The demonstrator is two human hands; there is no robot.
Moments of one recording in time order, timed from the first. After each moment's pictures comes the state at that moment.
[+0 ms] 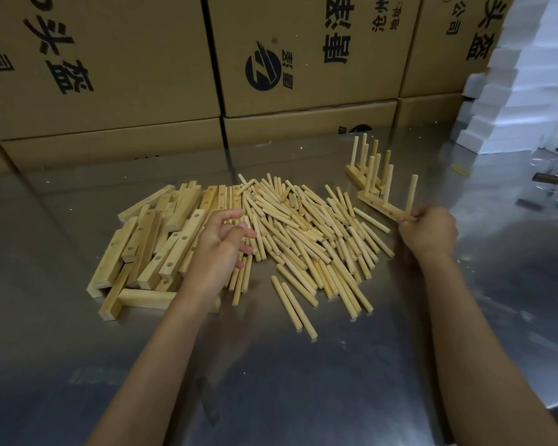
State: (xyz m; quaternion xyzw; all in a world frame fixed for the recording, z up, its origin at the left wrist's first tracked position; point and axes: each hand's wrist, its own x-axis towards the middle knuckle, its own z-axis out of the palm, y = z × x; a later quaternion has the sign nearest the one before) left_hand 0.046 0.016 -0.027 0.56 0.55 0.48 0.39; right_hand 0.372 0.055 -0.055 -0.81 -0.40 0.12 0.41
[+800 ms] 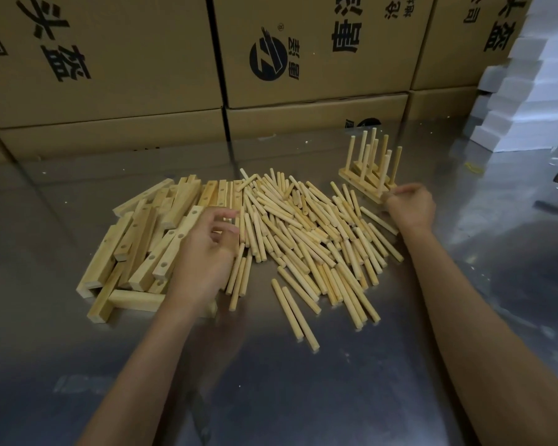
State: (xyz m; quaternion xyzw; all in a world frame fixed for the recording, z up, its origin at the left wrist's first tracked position) left_hand 0.036 0.020 -0.037 0.60 0.58 0.48 0.28; right_hand 0.360 0.115 -0.059 -0.74 -0.39 0.18 0.52
